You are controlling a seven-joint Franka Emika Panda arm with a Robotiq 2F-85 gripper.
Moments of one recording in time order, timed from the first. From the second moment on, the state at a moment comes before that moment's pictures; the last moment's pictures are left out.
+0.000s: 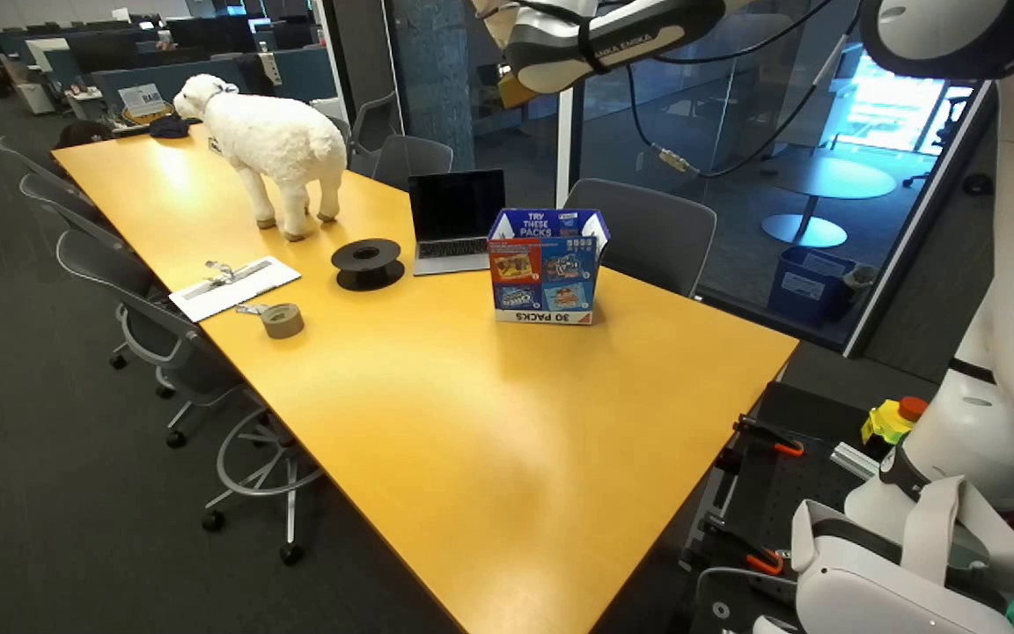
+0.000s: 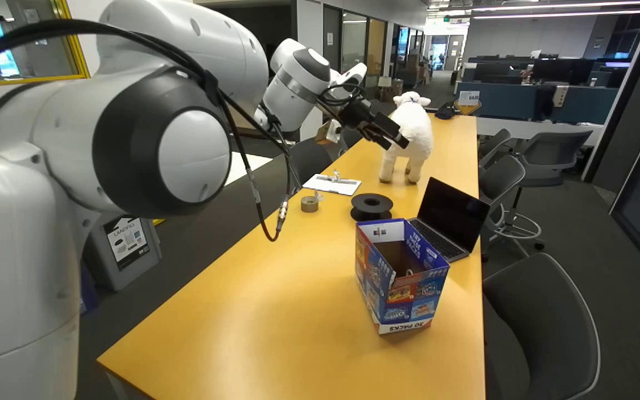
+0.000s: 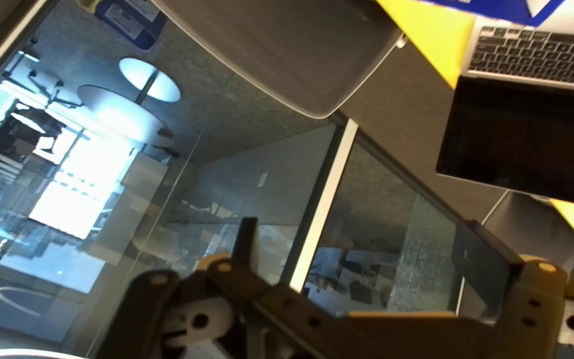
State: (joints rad) arm -0.01 0.36 -0.09 -1.36 -0.93 1.95 1.06
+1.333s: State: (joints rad) arm 0.00 -0.64 -0.05 -2.20 -0.04 1.73 0.19
